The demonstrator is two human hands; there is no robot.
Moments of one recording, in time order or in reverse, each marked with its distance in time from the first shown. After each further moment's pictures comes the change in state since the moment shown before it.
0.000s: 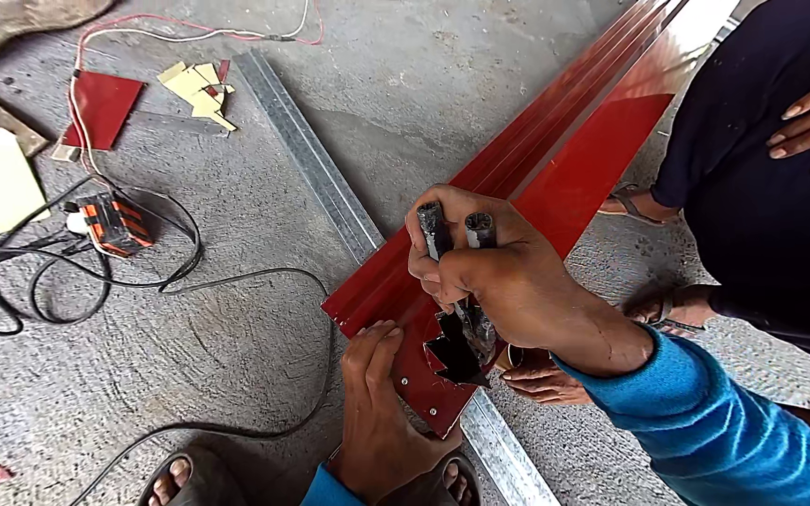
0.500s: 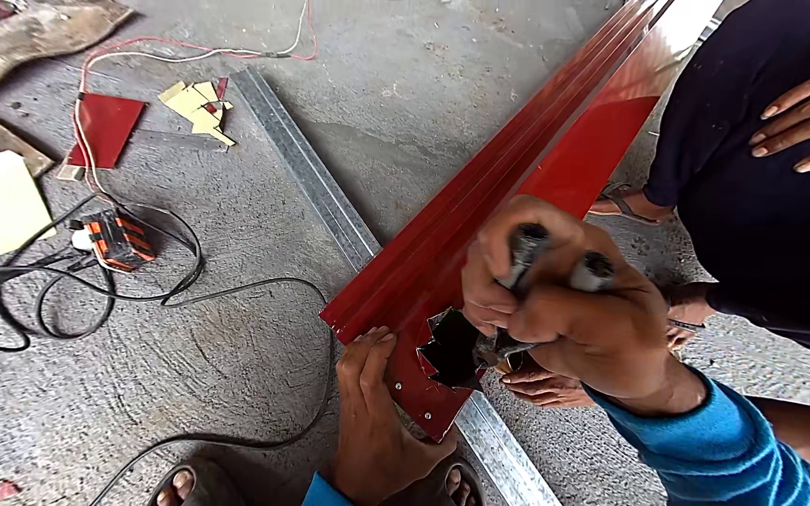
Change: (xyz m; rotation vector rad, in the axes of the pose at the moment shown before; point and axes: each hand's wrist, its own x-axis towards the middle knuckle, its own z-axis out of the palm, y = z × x) left_hand 0.001 -0.001 -0.002 0.016 -0.011 0.019; right_hand -0.038 0.012 -0.031 0.175 -0.052 -0.324
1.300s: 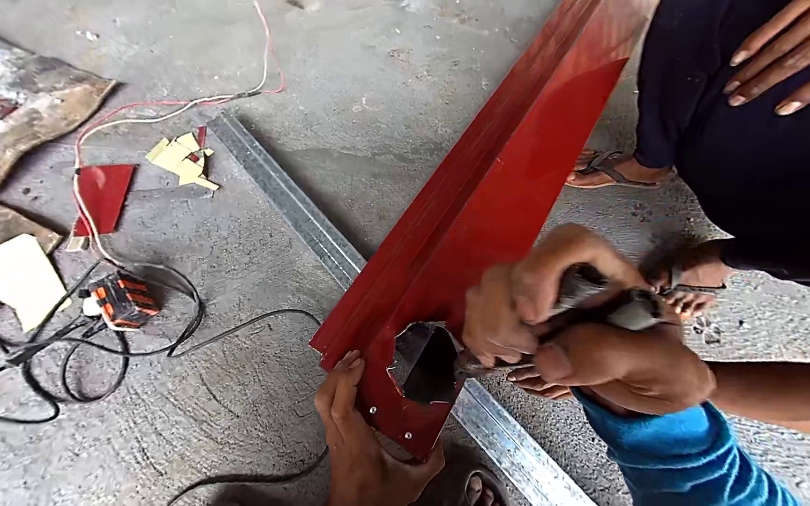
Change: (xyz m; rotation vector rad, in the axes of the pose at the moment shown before) left_hand 0.008 -0.002 -0.005 -0.006 -0.020 0.013; right_hand -0.035 0.011 -0.028 0.232 0.068 -0.218
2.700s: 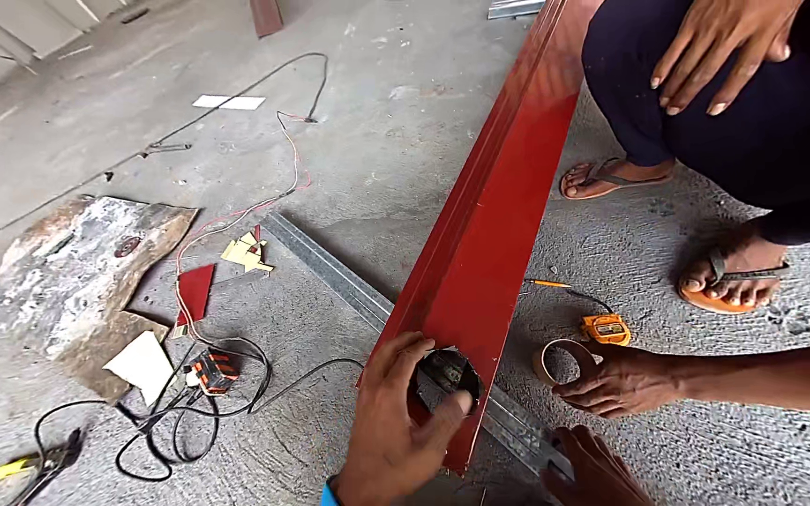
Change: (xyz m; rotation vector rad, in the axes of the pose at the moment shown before) left_hand 0.102 0.030 -0.037 -0.087 -0.518 -0.001; right_hand -0.237 0.104 0.006 -1.069 0.258 1.250
